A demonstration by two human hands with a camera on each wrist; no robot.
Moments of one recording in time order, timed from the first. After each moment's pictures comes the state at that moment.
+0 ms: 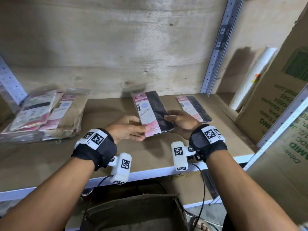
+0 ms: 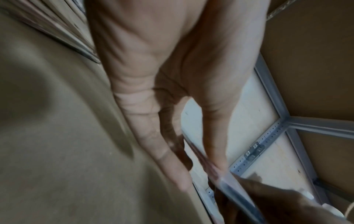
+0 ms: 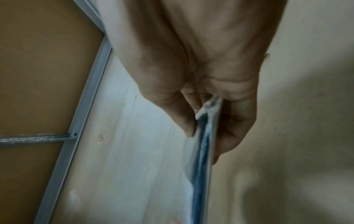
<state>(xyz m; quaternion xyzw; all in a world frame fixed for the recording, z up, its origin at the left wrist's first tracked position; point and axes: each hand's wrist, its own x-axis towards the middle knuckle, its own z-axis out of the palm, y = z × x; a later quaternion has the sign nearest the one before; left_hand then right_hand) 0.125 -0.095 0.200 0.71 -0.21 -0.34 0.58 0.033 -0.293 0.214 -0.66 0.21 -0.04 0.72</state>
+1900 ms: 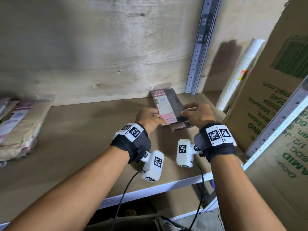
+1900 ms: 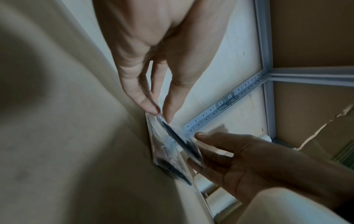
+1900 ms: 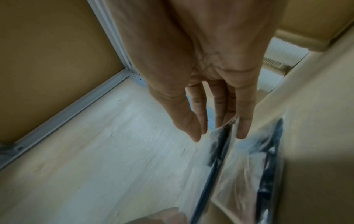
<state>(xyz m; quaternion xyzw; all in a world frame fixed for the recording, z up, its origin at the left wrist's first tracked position) 0.123 -0.289 0.181 0.76 -0.17 -0.18 0.60 0.026 -0.435 0.209 -0.77 0.36 -0.20 0.49</state>
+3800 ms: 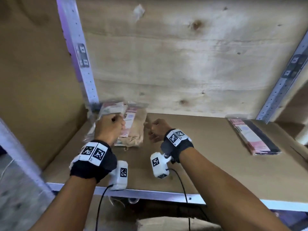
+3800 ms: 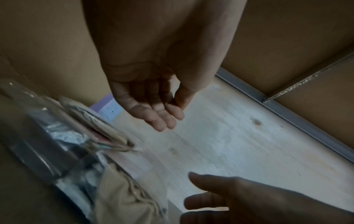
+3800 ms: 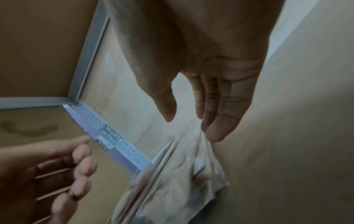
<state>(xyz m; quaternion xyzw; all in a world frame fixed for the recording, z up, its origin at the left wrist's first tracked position) 0.223 0.114 0.216 0.81 -0.01 0.08 0.59 0.200 -0.076 0.215 -0.78 0.14 0.06 0.60</state>
